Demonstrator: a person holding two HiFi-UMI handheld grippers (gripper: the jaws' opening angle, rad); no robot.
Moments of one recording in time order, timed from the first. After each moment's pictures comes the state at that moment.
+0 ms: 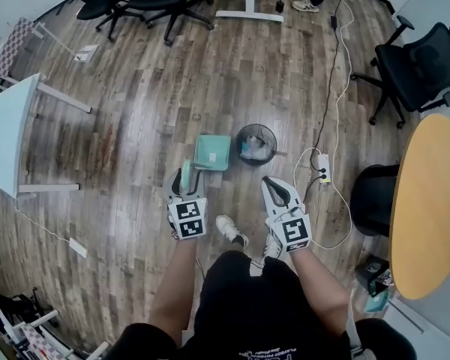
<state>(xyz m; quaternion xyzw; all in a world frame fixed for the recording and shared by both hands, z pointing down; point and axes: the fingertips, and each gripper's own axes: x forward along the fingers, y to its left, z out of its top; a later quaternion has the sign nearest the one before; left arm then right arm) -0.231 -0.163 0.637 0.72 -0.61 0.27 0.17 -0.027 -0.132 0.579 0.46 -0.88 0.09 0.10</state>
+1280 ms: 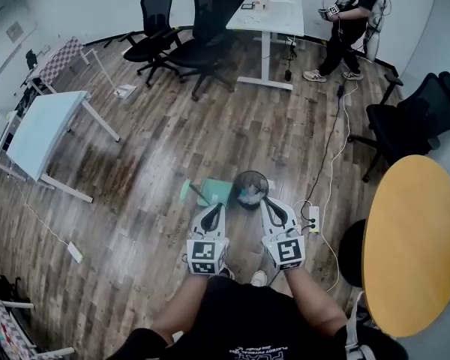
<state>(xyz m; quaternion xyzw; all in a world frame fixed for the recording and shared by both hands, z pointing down) -0.052 -0.027 0.460 0.79 -0.60 0.11 0.09 0.062 -0.047 0.428 0.44 -0.90 -0.03 0.01</state>
